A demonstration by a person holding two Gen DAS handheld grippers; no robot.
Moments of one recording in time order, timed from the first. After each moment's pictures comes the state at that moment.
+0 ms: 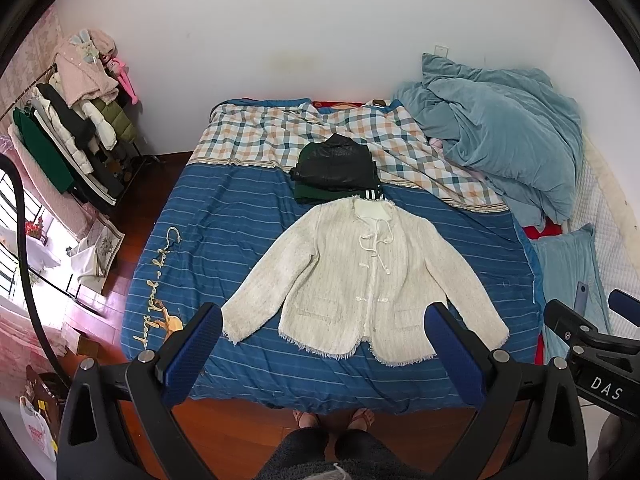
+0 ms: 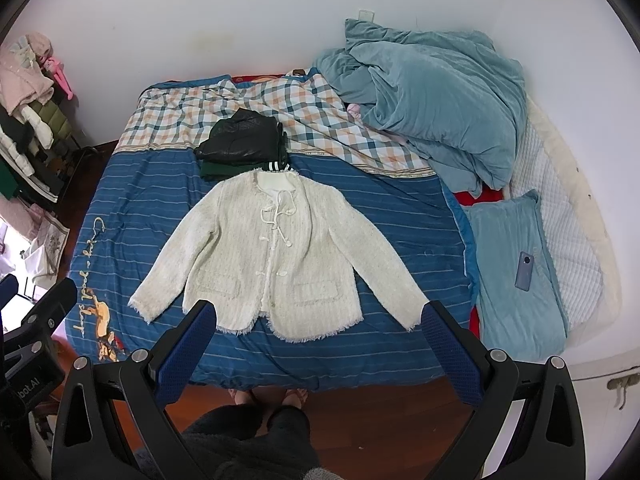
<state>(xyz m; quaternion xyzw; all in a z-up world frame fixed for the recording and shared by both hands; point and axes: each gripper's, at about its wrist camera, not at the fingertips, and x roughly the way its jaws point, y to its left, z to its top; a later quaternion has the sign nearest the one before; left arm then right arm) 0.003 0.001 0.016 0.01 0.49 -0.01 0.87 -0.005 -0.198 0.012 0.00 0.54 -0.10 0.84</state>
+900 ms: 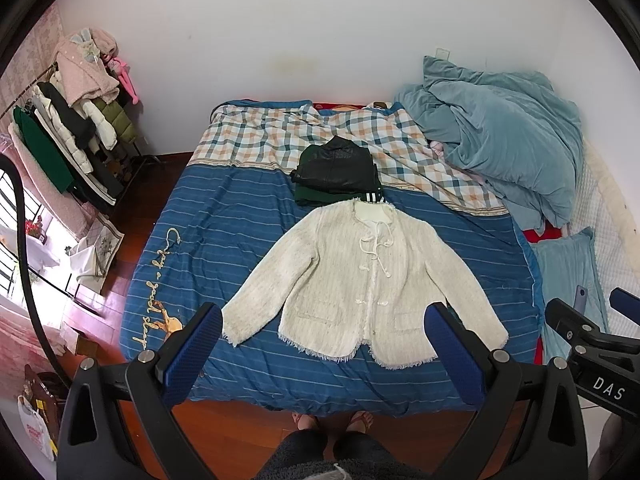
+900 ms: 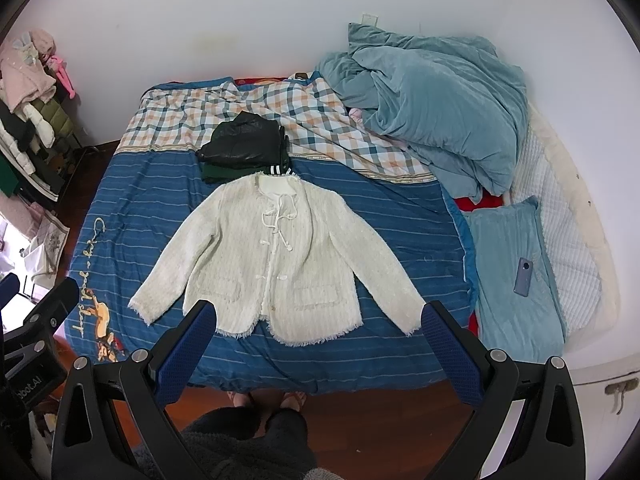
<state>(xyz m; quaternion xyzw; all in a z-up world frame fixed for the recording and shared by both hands) 0.001 0.003 0.012 0.01 0.49 -0.01 0.87 0.002 -0.190 0.018 -0.01 0.53 -0.10 0.84</state>
